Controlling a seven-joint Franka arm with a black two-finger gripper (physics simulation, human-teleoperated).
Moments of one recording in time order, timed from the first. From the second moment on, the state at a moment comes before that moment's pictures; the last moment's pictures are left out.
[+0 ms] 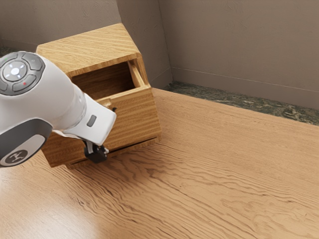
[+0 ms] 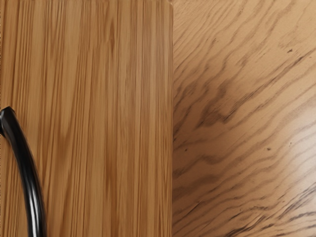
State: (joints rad) arm -0.09 -0.56 -0.04 -2.23 0.51 2.10 0.38
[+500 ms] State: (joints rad) arm -0.12 -0.61 -0.06 -2.28 0.50 2.10 0.34
